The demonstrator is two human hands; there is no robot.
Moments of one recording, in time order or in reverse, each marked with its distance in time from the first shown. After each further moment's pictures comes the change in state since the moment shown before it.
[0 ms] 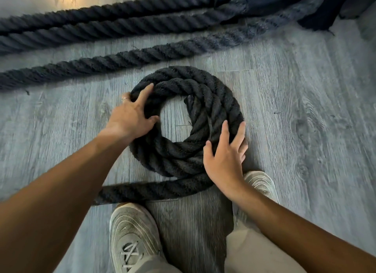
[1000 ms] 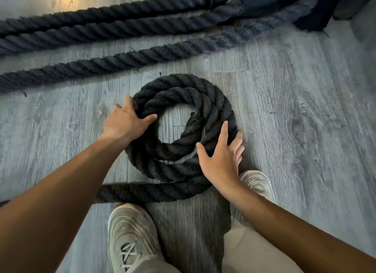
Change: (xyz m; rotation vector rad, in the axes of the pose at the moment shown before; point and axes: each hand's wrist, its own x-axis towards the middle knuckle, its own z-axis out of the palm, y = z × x) left_hand -0.008 -0.004 0.008 -0.207 0.009 -0.206; right_hand -0.004 -0.003 -0.002 0.039 0.004 0.067
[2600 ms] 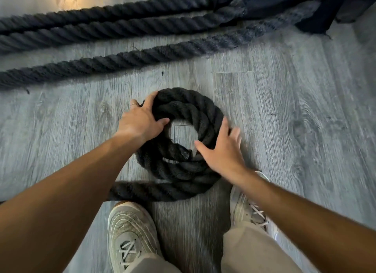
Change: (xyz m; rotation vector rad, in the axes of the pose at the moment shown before) left_hand -0.010 0.035 0.003 0.201 -0.107 0.081; right_hand 0.031 0.002 -0.016 -0.053 -0.086 -0.133
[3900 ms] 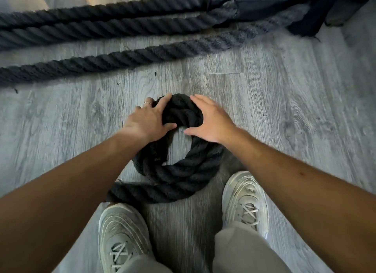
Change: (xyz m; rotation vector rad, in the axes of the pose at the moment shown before) left_hand 0.002 0.023 0.005 0.094 0.017 0.226; right_hand 0.066 -0.028 -0.035 -0.108 -0.128 -0.362
